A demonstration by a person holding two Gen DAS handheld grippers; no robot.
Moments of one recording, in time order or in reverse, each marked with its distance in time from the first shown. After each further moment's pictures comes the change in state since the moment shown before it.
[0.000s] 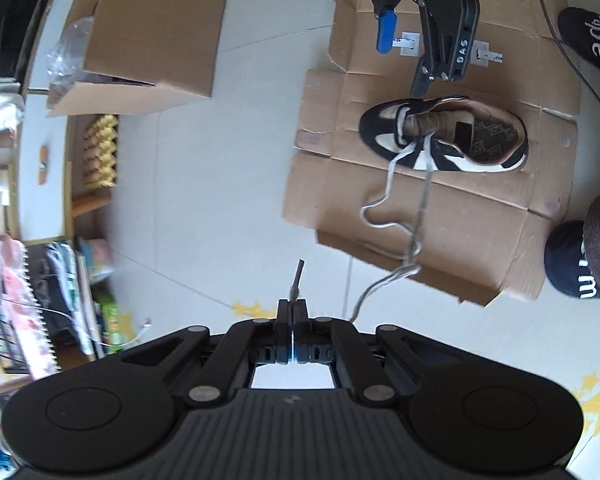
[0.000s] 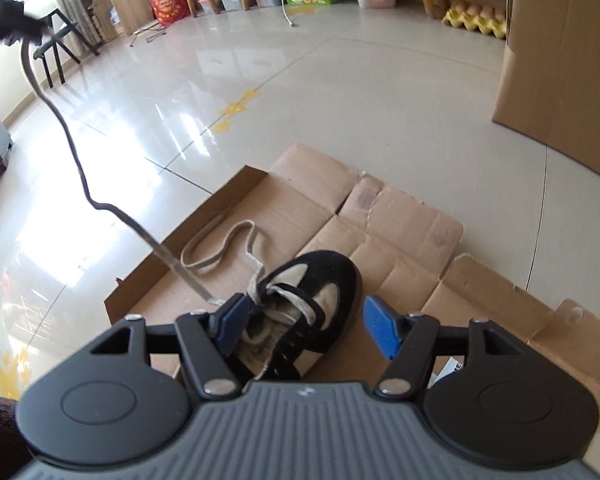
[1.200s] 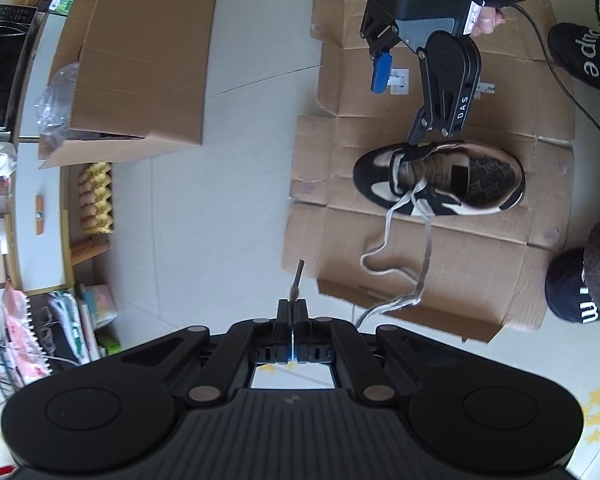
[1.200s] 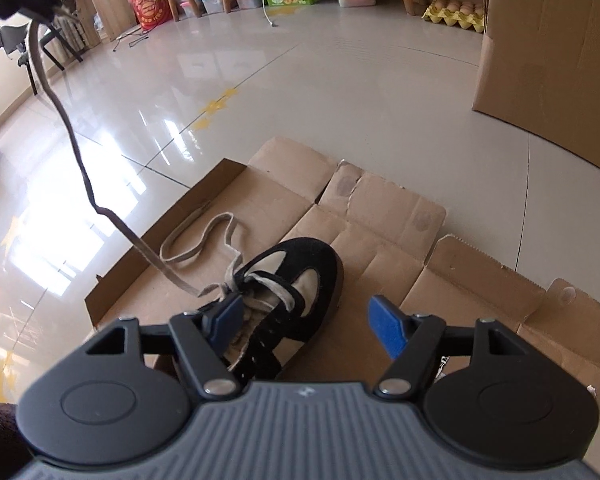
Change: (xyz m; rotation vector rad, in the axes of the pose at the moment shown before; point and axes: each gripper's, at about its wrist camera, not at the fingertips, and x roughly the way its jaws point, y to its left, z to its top) left arm 0.036 -0.009 0.046 0.022 -0.121 -0.058; right arm 0.012 -0.014 -0.019 0.043 0.007 -0.050
